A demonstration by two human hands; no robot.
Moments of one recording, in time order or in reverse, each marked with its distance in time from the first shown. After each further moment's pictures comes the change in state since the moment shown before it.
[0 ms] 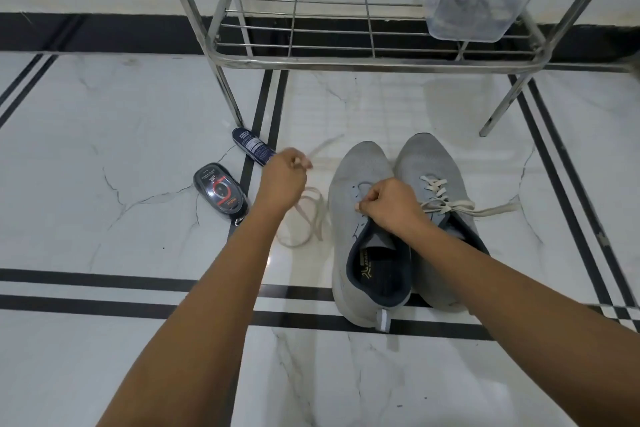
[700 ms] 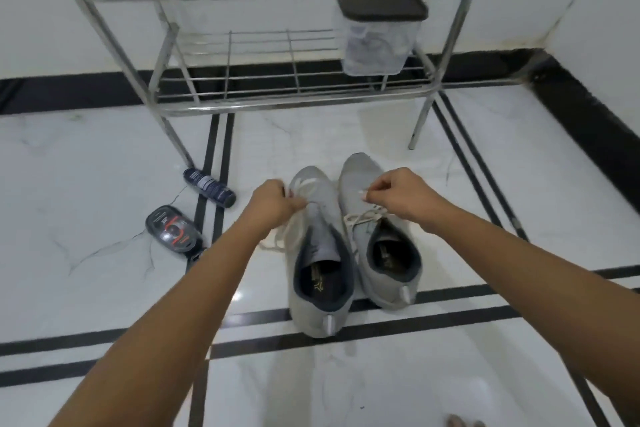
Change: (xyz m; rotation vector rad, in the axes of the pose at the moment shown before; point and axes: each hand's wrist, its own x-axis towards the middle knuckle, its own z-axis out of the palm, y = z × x) left_hand -0.023 0.053 0.028 0.241 -0.322 -0.012; right_hand -0.045 0.017 -0.109 0.124 0.055 0.074
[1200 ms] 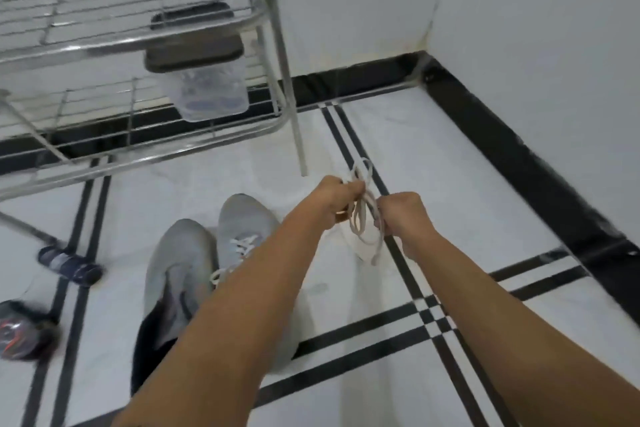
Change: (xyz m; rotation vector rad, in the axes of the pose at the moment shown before) left_hand 0.032 0.232 0.210 -0.376 -0.361 -0.085; right_hand 0.022 0.148 -0.138 0.576 0.347 0.365
